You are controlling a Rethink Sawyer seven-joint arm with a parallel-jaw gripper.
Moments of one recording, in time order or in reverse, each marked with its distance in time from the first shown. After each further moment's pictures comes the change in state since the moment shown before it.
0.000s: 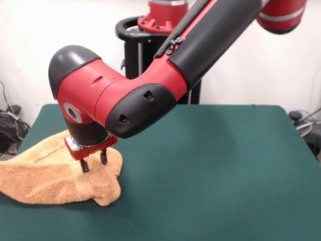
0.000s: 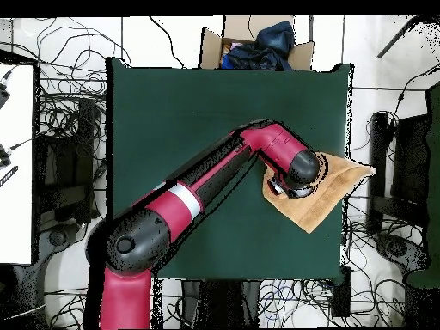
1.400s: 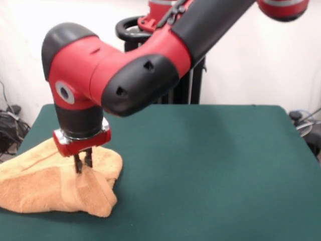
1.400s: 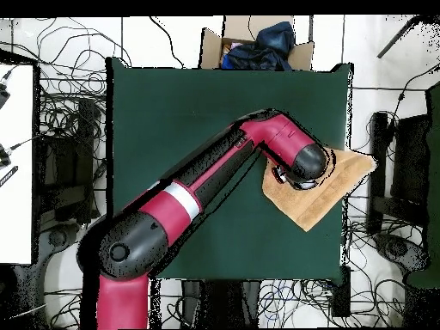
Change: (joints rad) arm 0.000 -0.090 0.000 0.001 0.005 0.088 0.000
